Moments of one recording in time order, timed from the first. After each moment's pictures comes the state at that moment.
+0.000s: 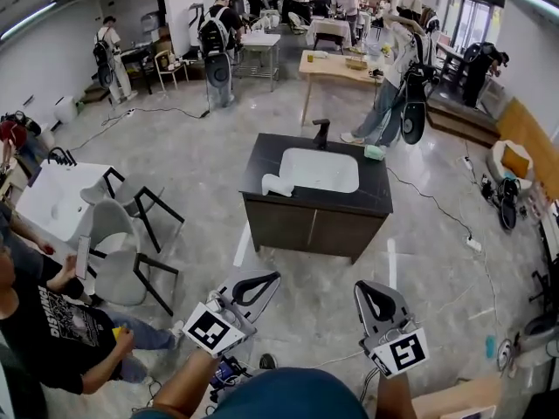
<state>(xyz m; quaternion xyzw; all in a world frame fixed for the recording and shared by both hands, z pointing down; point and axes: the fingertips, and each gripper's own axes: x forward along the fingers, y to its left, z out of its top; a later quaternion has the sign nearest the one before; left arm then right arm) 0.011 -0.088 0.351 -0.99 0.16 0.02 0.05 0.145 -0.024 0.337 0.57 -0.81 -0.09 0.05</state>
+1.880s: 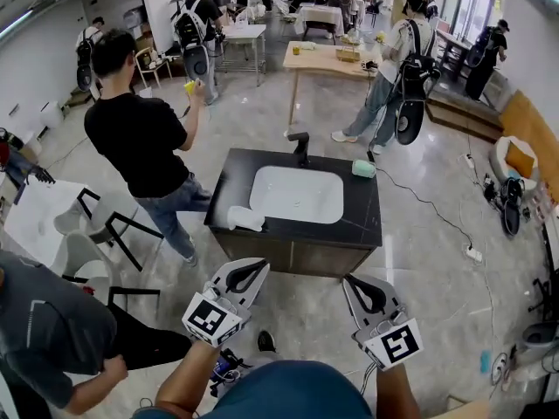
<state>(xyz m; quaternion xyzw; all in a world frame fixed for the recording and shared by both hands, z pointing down) 0.194 -0.324 0.398 -0.98 0.20 -0.01 0.02 0.318 -0.240 0.360 0.55 -0.83 -0.07 0.06</state>
